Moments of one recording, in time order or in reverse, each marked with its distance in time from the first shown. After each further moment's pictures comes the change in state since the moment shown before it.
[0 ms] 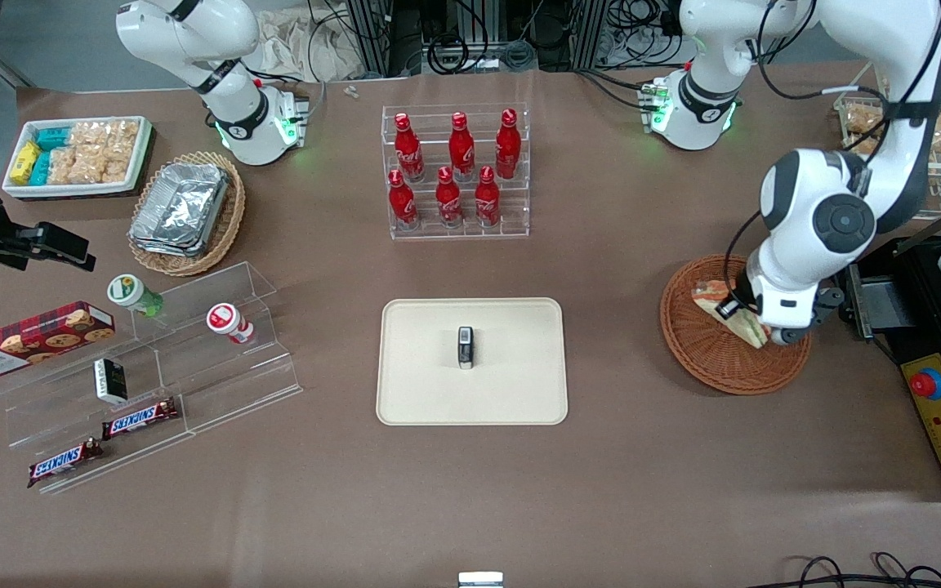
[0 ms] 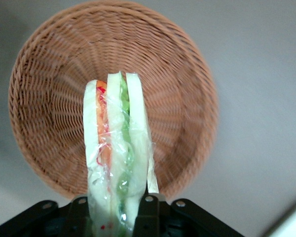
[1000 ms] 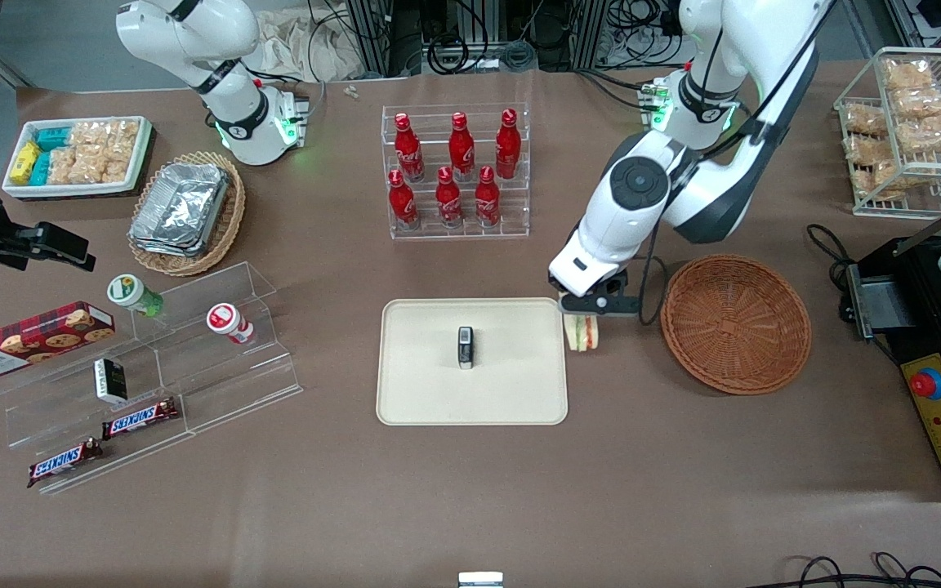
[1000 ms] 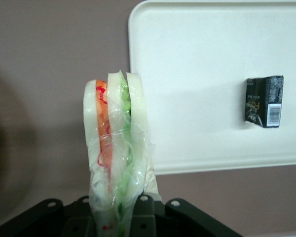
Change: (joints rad) arm -0.068 0.258 -0.350 0.159 0.086 0.196 0.149
